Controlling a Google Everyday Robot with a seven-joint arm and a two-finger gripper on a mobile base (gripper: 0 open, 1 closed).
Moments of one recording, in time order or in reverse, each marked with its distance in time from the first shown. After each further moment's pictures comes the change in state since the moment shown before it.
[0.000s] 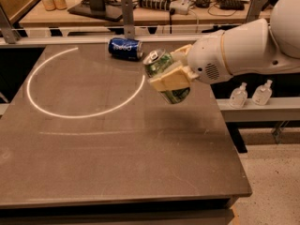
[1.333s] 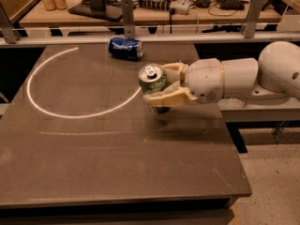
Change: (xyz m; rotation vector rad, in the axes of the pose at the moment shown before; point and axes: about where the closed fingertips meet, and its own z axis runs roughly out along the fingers) arm 0.013 0.023 0.027 -0.248 -0.386 -0.183
